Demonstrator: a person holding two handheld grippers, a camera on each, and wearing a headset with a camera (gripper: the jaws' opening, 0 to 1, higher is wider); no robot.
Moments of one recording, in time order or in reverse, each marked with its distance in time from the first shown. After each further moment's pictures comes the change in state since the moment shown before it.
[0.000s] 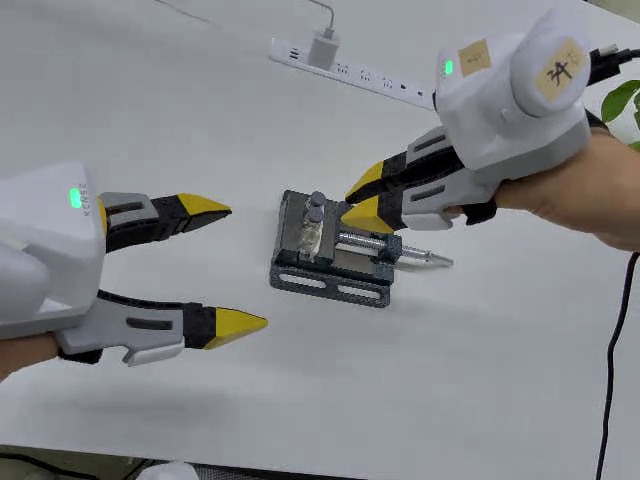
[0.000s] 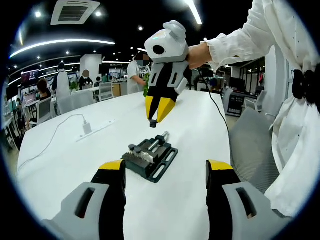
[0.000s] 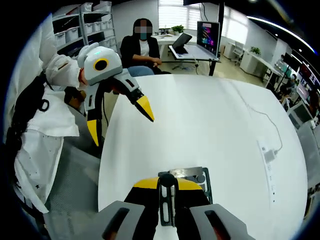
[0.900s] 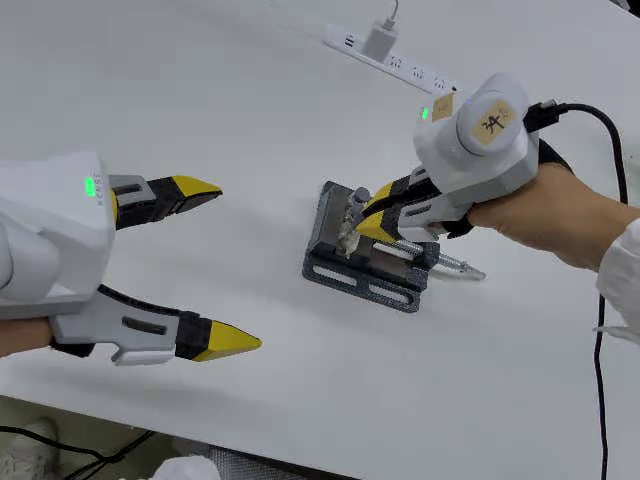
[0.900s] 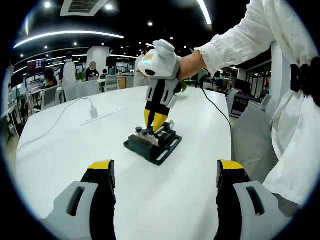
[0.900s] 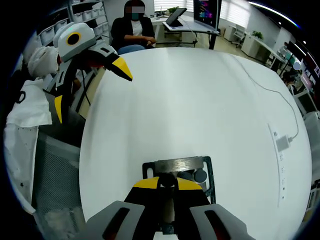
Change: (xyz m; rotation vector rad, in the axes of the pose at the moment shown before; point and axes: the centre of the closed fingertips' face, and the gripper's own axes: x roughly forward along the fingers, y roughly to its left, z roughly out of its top) left arm -0.022 0.012 -0.035 -0.077 0.022 0.032; right arm 0.071 -0.018 -0.034 0.031 0.156 0.009
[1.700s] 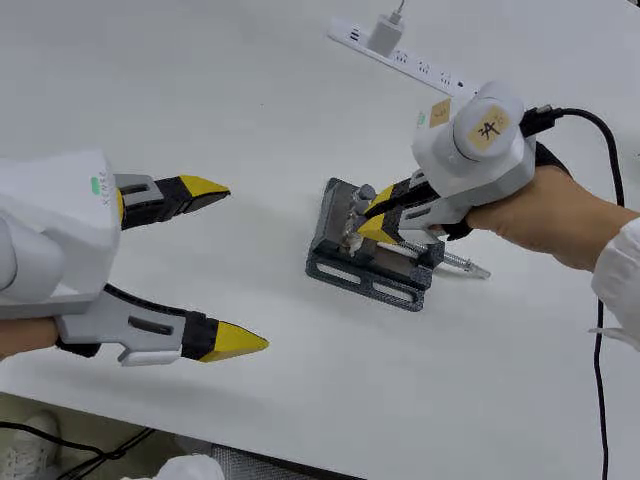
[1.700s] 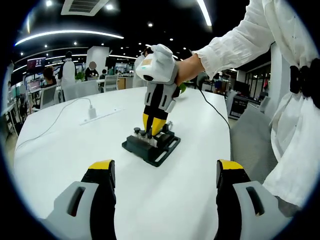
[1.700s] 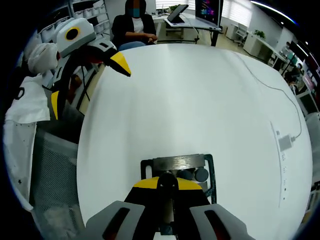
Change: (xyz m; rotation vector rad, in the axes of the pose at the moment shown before) left arm 0.004 -0.005 0.002 -0.008 -0.012 -0.013; right arm -0.001 0.002 -0.007 -0.017 0.020 0.007
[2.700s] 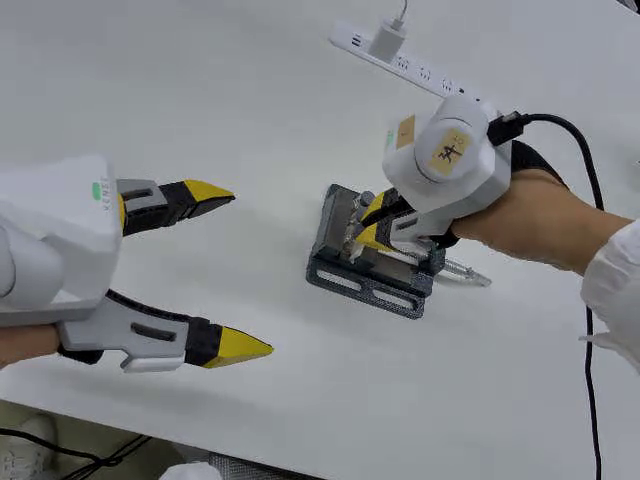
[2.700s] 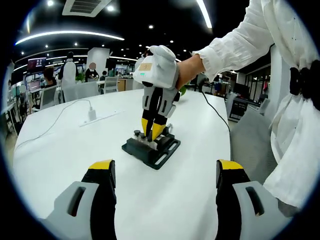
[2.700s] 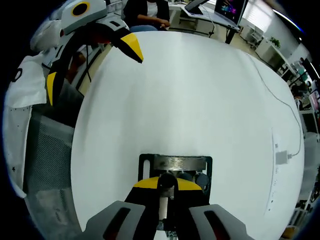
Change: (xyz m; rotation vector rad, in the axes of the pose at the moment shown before) left arm 0.002 0.001 0.004 -0.004 -0.021 -0.002; right arm 0.006 -0.005 -0.002 -0.143 0.125 -0.032
